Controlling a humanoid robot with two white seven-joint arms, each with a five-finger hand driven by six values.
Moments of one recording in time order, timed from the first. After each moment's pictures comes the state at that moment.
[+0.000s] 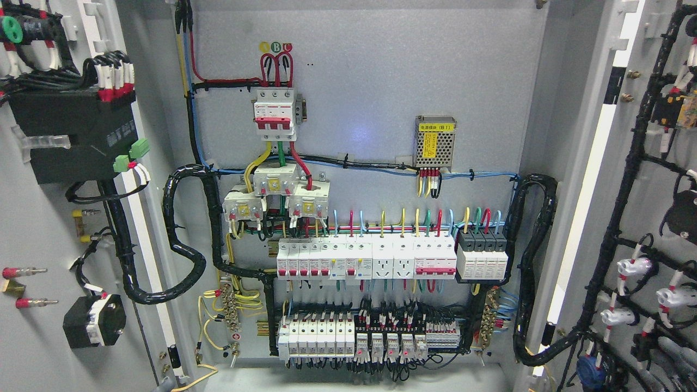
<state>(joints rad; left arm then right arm) 0.38 0.48 -0.06 -2.09 0.52 -0.48 -0.04 0.36 -0.49 -0.22 -2.01 -0.77 -0.55 0.28</state>
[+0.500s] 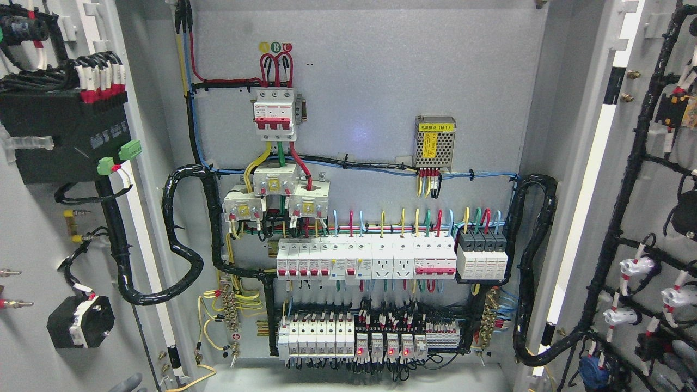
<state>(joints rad) 0.42 0.50 0.03 -2.08 0.59 -0.48 -0.04 0.39 -0.50 -0.24 -2.00 -0.79 -0.56 0.28</state>
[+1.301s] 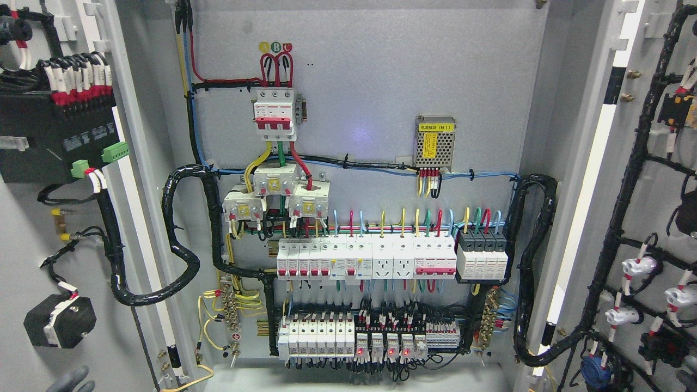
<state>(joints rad) 0.43 0.54 0.16 -2.03 0.71 -0.48 -0.04 0.46 -0.51 -0.27 -2.00 -0.79 -0.56 0.28</state>
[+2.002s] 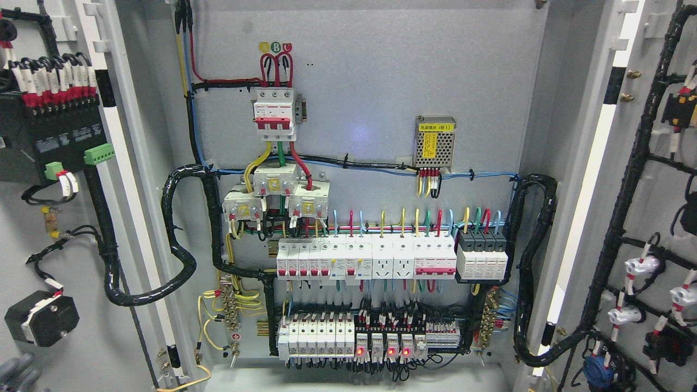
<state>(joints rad) 0.44 0.57 0.26 -1.98 0.77 -0.47 -0.04 0.53 -0.50 -0.33 -2.01 -0.80 -0.56 0.28</state>
